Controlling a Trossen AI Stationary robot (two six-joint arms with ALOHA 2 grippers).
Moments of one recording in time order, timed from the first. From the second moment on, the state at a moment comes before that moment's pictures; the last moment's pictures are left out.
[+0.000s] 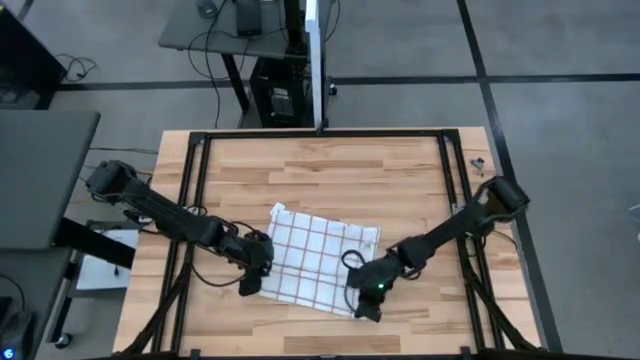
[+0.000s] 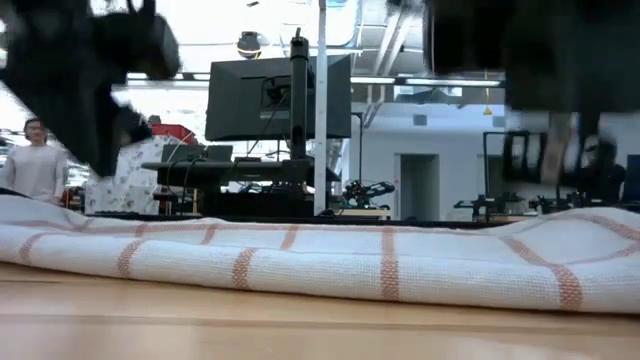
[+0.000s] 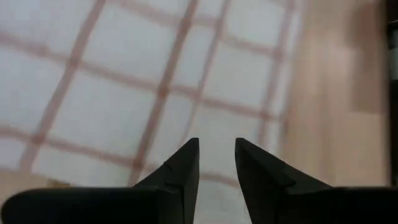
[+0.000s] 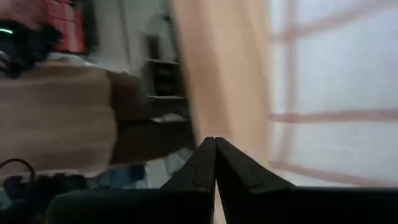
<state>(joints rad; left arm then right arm) -0.42 1.30 0.74 -0.36 0.00 -0.53 0.49 1.71 0.91 0.18 -0.32 1.03</state>
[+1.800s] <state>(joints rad) 0.03 1.85 0.82 0.23 0.08 -0.30 0.50 1.81 0.91 -0.03 0.24 1.44</state>
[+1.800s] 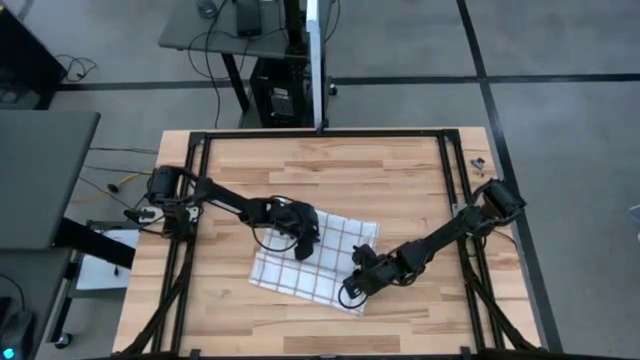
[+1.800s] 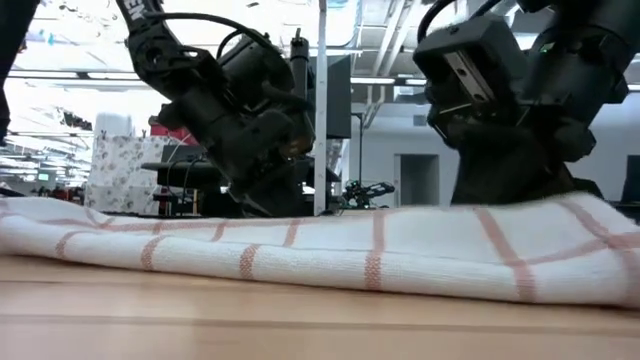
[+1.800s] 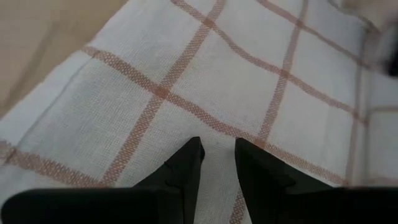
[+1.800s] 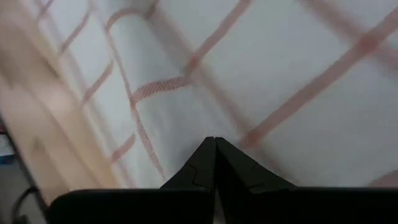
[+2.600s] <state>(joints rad) 0.02 1.79 0.82 0.17 0.11 -0.30 0.42 1.67 0.91 -0.18 0.23 1.28</state>
